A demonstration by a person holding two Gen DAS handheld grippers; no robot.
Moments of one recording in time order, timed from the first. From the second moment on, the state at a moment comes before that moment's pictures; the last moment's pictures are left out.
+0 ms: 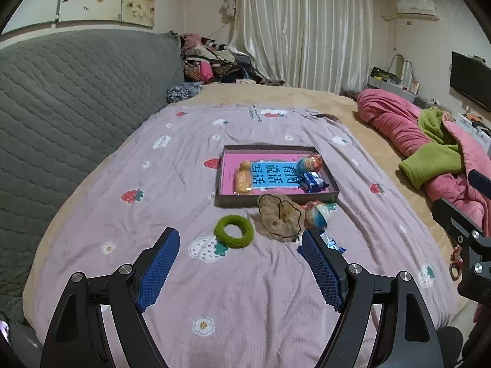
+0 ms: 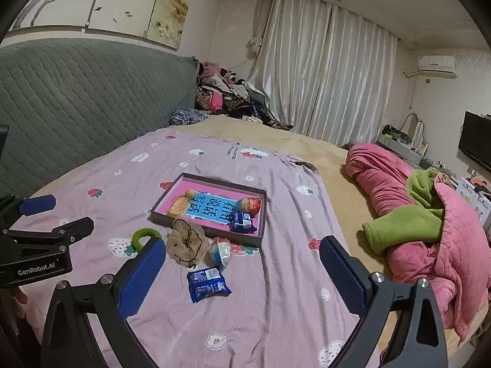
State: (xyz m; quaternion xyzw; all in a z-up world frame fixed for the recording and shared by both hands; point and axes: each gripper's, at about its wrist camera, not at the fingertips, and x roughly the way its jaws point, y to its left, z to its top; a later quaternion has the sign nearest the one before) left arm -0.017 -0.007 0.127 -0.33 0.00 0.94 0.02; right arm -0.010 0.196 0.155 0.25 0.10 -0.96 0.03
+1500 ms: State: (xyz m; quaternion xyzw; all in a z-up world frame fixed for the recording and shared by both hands) left arm -0.038 0.000 0.038 -0.40 0.00 0.92 0.04; right arm -0.031 0.187 0.057 0.34 0.11 -0.93 0.04
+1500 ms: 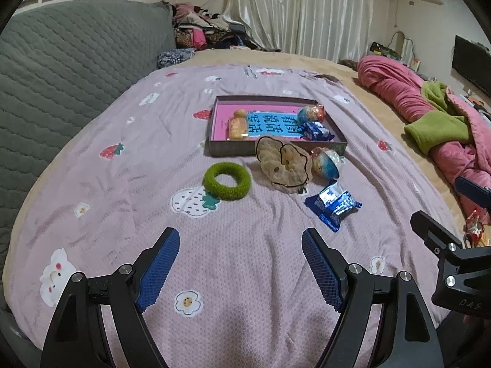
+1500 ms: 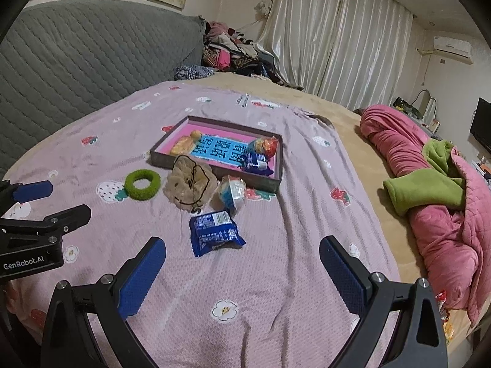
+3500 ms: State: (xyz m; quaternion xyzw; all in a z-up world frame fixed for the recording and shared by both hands) left arm -0.145 0.001 -0.033 -0.43 0.01 0.90 0.03; right arm -0.127 0.182 -0.025 0.41 0.11 -0.90 0.08
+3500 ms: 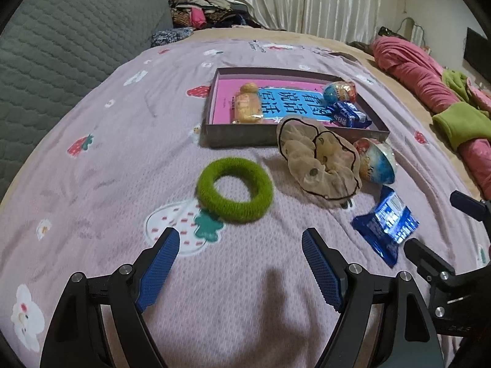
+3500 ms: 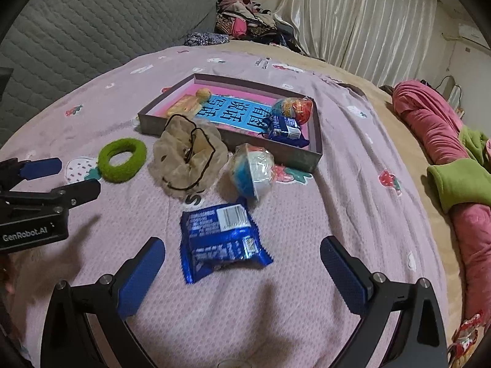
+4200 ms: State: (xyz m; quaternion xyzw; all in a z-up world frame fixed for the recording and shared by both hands) left arm -0.217 0.003 -0.065 -0.45 0.01 0.89 0.00; right arm -0.160 0.184 -0.056 0.43 0.08 -0.90 0.09
